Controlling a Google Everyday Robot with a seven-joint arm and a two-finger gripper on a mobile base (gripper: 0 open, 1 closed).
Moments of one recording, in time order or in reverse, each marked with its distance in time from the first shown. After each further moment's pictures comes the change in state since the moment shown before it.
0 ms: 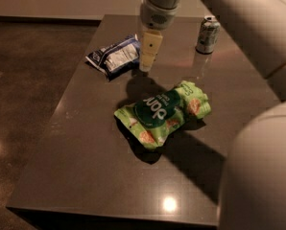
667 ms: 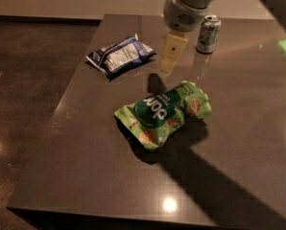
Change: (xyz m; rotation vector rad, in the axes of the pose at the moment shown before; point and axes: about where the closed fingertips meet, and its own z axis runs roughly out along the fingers) arm 0.036 0.048 -0.059 0.052 -0.017 0.048
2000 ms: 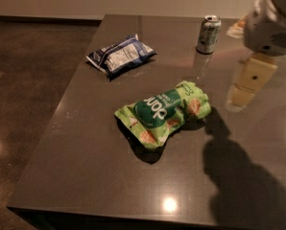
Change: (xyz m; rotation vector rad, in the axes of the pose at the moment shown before) arm 0.108 0.104 -0.094 -0.025 0.089 0.126
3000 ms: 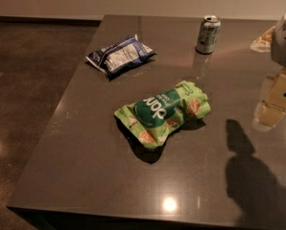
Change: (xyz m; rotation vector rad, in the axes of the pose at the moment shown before) arm 0.041 0.032 -0.016 -0.036 0.067 0.057
